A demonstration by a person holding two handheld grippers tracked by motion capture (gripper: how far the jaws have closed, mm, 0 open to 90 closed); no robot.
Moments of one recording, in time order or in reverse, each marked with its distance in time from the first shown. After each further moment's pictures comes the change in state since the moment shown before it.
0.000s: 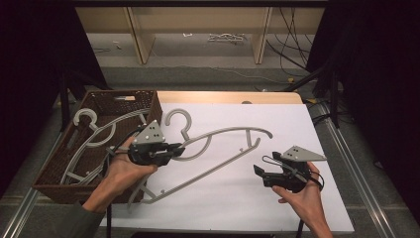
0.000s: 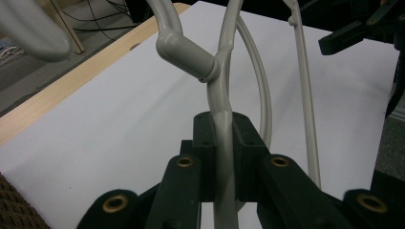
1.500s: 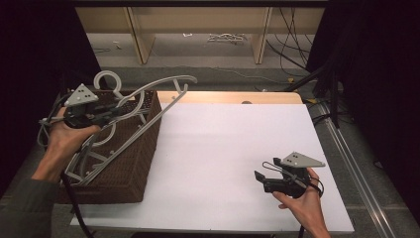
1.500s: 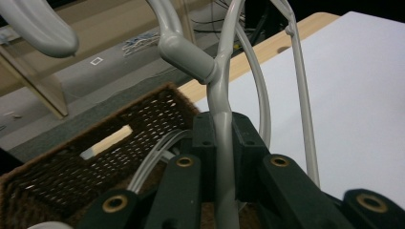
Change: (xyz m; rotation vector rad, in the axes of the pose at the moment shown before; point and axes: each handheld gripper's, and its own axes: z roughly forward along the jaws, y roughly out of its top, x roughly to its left) left arm 0.130 -0.026 -0.086 -0.035 0.391 -0.106; right arm 0.000 -0.017 0.001 0.042 -0.010 0.006
